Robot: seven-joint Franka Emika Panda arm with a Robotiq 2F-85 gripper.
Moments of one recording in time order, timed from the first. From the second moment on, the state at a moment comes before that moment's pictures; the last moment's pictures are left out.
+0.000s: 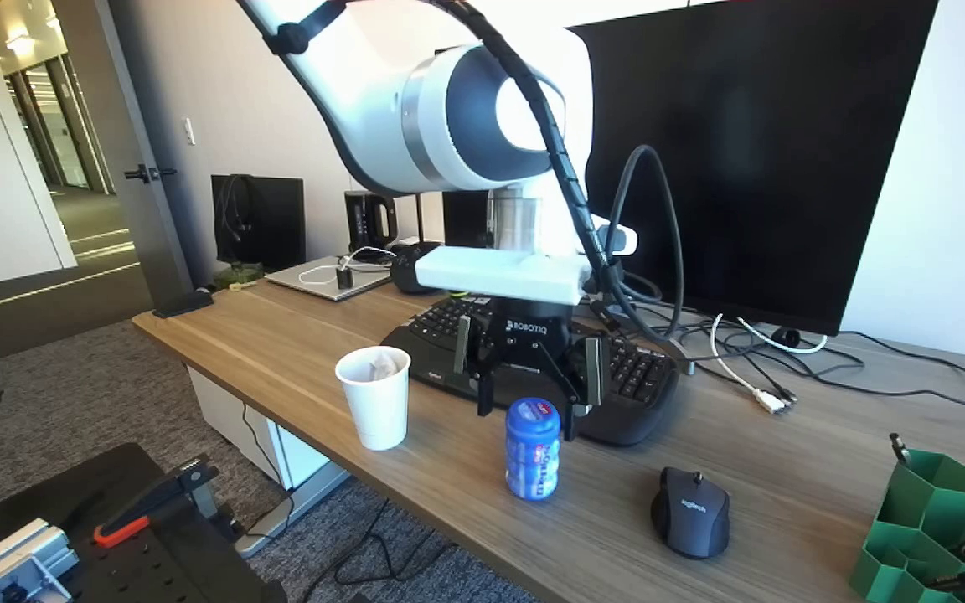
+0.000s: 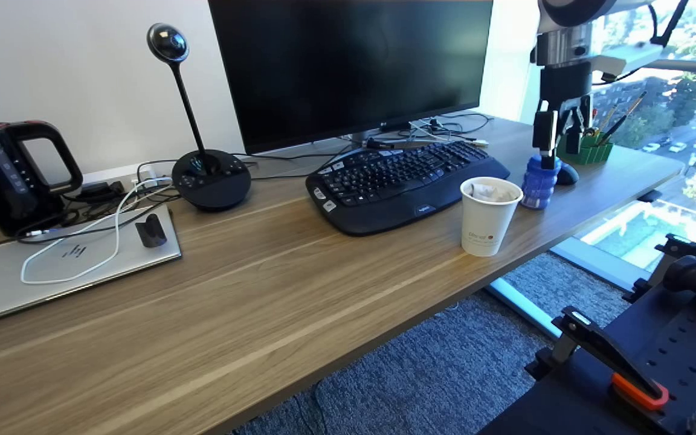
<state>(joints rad) -0.12 0.52 -0.08 -1.94 -0.13 2.29 -0.24</state>
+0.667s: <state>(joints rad) -0.11 0.58 -0.08 -1.89 -0.13 2.29 -0.24</state>
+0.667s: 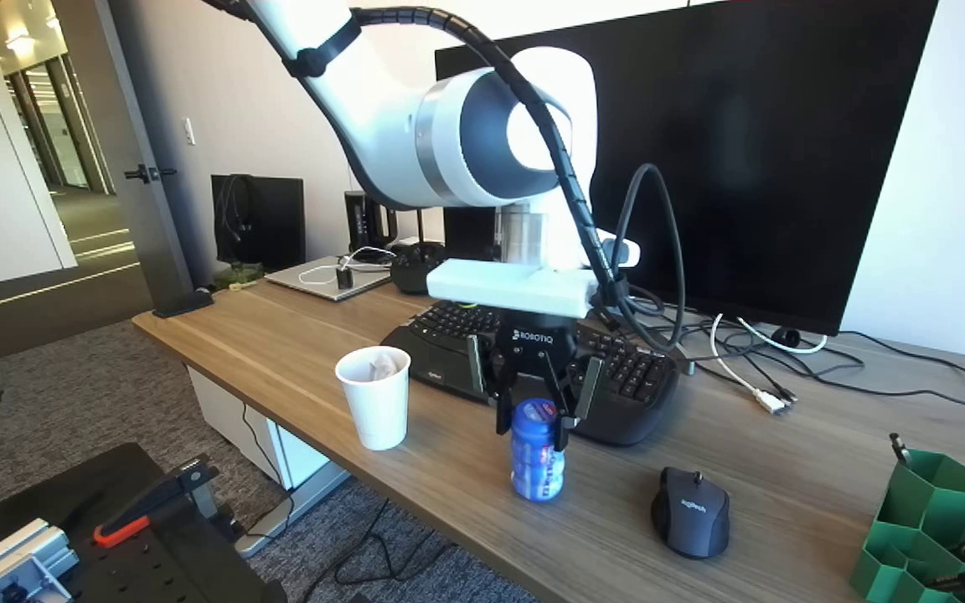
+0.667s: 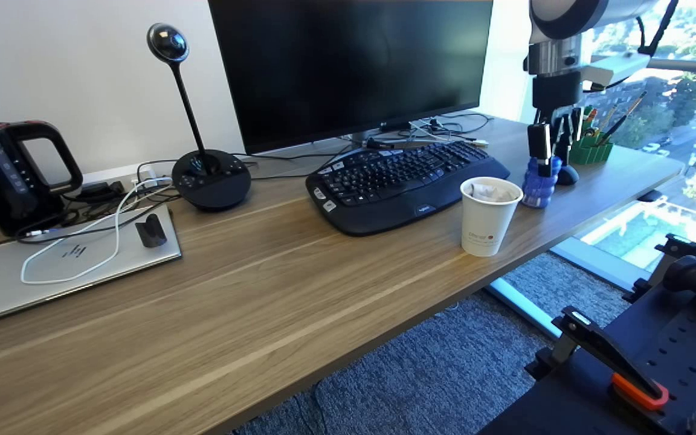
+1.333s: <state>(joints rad) -0.11 0.58 -0.08 -1.88 -0.13 2.29 -0.24</state>
